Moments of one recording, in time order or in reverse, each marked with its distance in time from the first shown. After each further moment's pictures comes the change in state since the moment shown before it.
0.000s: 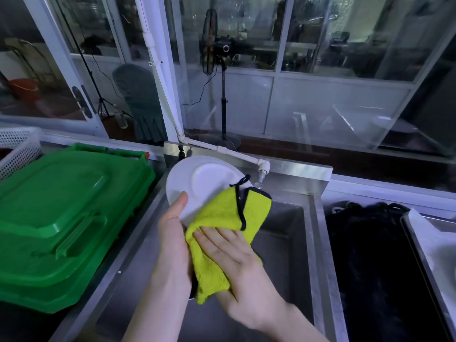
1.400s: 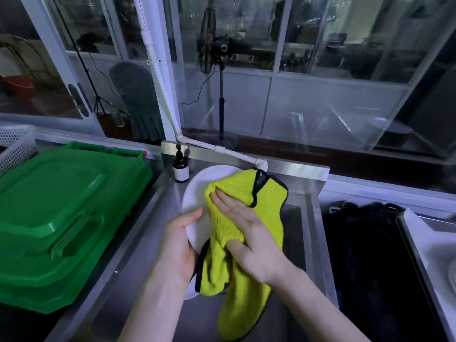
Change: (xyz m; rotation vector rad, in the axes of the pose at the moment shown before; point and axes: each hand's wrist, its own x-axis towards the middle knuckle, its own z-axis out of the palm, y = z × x) left_hand -0.005 -0.004 -0.001 0.112 -0.078 0.024; right_hand 0.031 0.014 -0.033 0.188 -0.012 0.155
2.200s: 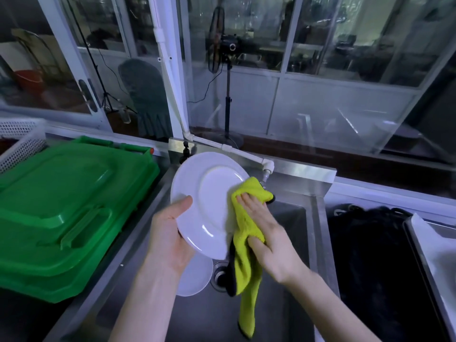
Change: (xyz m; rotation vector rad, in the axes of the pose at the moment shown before) left_hand 0.002 0.017 -0.023 -0.058 -0.018 0.173; right_hand -0.017 0.029 -0.003 -0.009 0.052 0.083
